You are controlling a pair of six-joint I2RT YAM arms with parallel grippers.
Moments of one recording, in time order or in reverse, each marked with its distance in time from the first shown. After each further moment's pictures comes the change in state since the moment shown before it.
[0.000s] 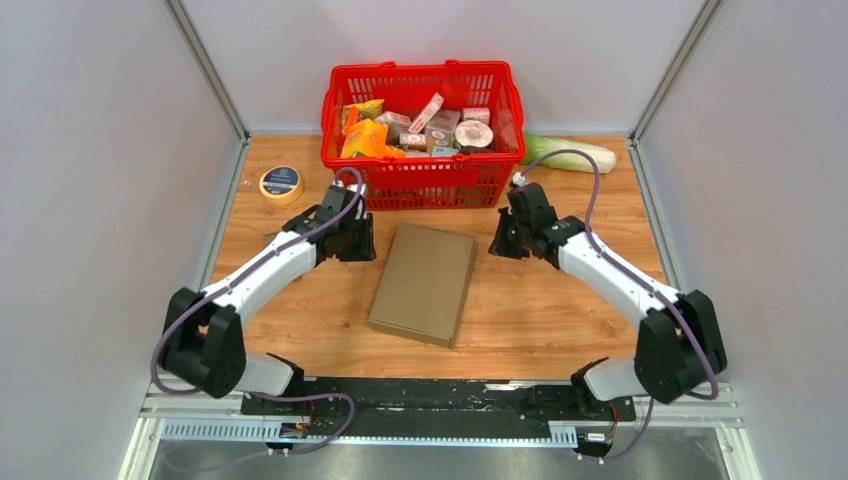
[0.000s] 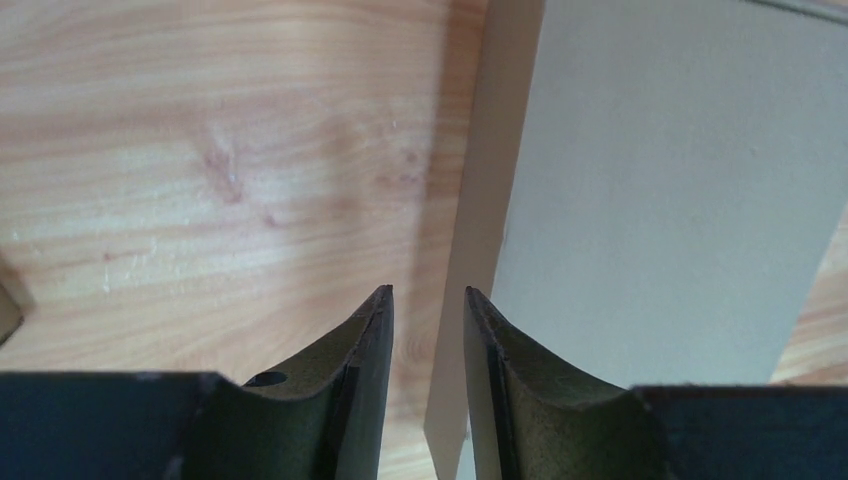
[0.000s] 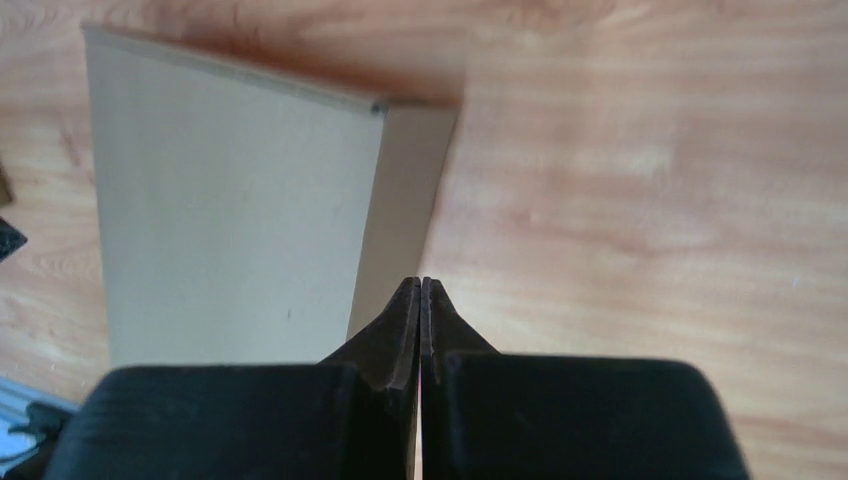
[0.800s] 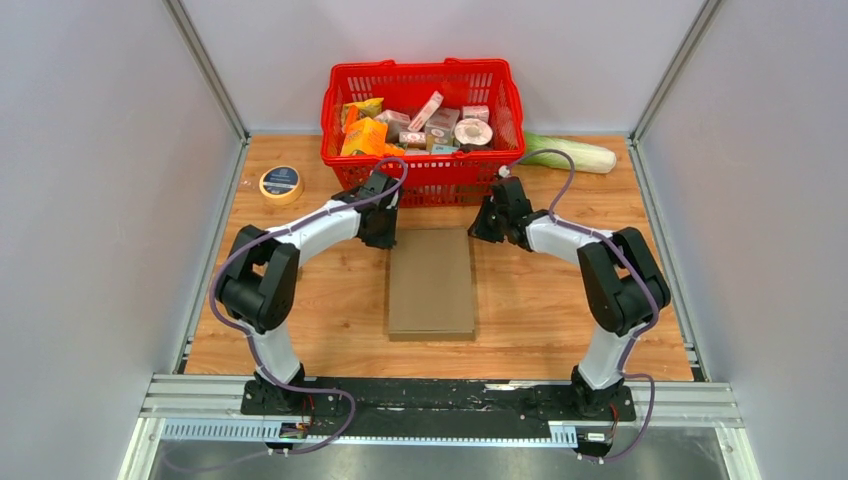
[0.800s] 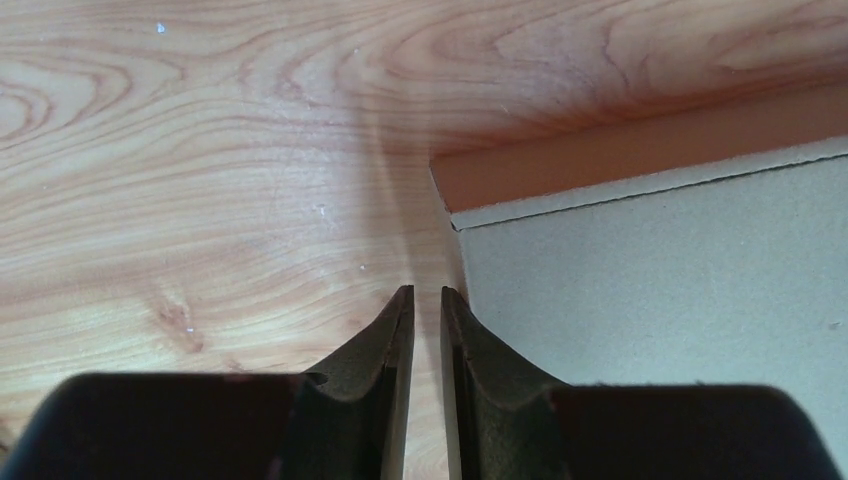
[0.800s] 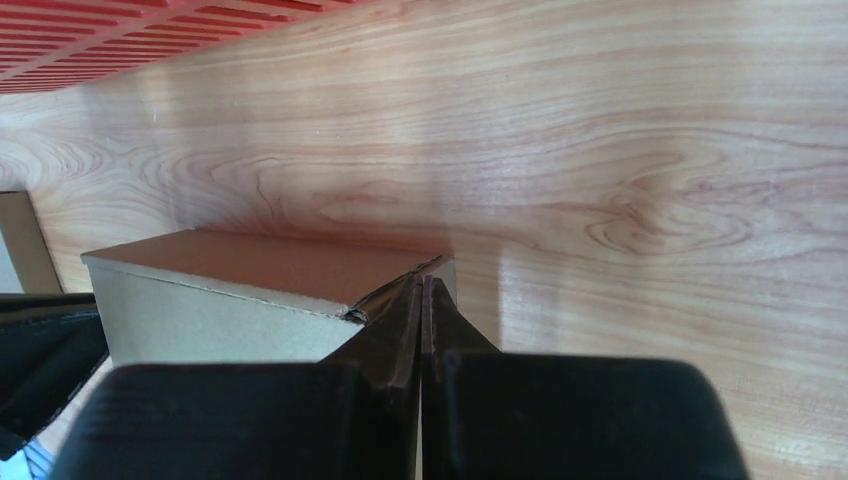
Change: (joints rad) left arm -0.067 0.459 0.290 0.034 -0.071 0.059; right arm -0.055 0.441 0.092 0.463 -0.098 0.071
